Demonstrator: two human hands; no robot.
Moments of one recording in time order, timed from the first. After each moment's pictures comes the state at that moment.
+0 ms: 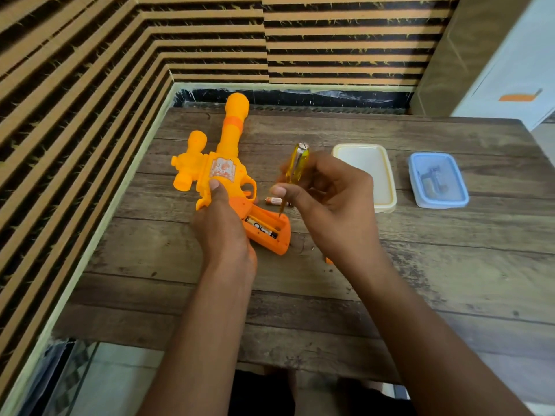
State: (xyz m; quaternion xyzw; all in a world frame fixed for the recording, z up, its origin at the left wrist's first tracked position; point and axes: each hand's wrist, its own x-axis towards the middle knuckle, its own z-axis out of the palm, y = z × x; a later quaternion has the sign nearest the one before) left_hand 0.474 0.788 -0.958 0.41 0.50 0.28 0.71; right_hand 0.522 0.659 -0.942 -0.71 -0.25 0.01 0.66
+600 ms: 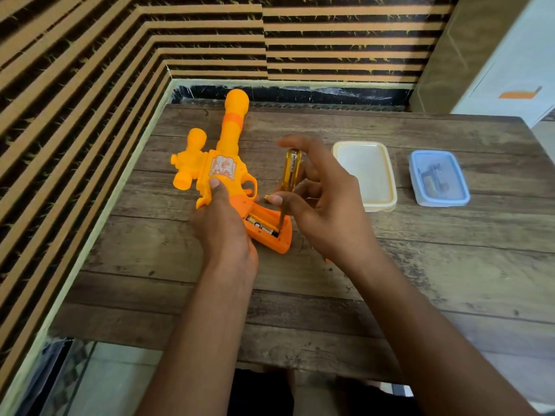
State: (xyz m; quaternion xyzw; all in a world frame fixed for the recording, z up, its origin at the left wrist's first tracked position) left_hand 0.475 0.787 -0.965 0.41 0.48 0.28 0.72; right_hand 0.525 0.658 -0.941 -0.76 -0.31 0.02 0.57
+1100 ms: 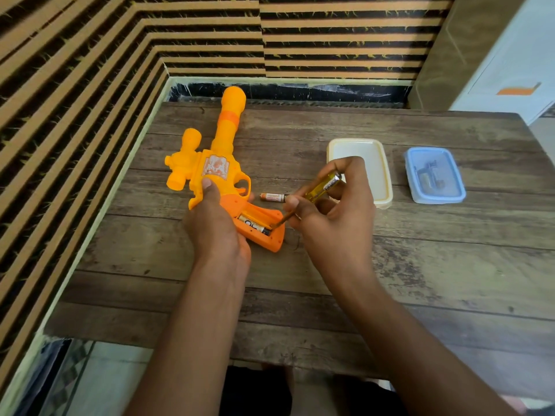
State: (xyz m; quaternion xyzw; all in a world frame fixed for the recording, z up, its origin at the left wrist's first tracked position) left_hand 0.477 0.793 -0.969 0.37 0.46 0.27 0.76; right_hand 0.503 0.654 -0.956 -0.73 -0.11 0.01 0.67
